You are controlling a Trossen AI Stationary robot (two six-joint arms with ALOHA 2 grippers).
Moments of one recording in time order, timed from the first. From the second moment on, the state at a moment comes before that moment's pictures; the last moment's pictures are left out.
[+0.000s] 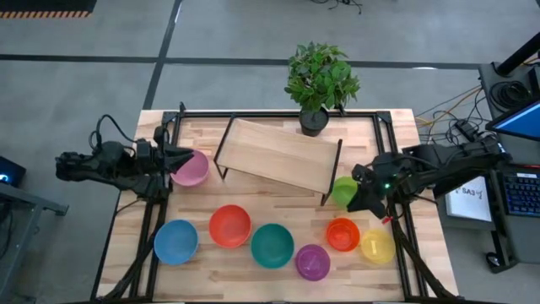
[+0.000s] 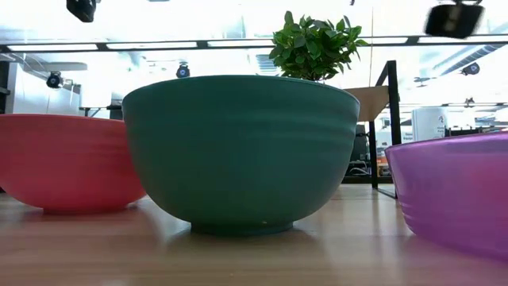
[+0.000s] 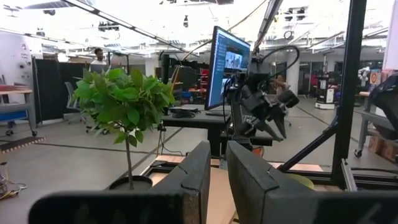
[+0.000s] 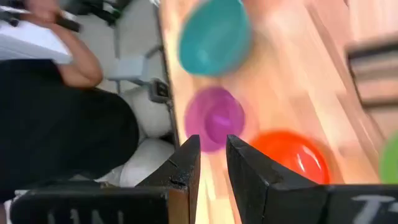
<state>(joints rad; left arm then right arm) -0.18 0.27 0.54 -0.06 -0.36 0.07 0.20 0.88 0.92 -0.75 -0.33 0.79</state>
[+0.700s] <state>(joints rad) -0.18 0.32 0.54 -0.06 -0.36 0.10 0.37 1.15 0.90 -0.88 -0.10 0.74</state>
